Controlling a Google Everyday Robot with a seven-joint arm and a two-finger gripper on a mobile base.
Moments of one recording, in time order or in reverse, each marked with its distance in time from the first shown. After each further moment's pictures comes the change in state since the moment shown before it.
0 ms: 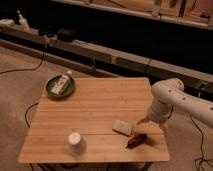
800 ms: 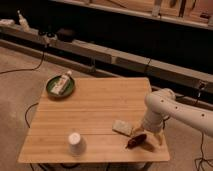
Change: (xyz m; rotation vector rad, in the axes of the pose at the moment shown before) arm -0.024 -0.010 0.049 -0.033 -0.039 0.010
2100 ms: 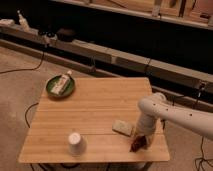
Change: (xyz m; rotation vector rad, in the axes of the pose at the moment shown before) arm 0.005 -0.019 0.031 -0.013 -0.009 0.101
